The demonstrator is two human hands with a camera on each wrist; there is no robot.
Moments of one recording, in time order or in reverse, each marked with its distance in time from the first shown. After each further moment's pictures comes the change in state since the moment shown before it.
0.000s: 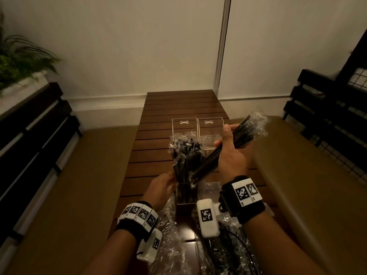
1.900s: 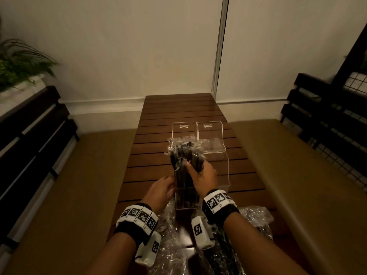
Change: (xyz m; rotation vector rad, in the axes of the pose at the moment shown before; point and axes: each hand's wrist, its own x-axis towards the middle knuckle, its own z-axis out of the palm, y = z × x) left_hand 0.009 -0.007 -0.003 0.115 -0.077 0.039; right_hand -0.011 0.089 -0.002 -0.552 -0.458 0.026
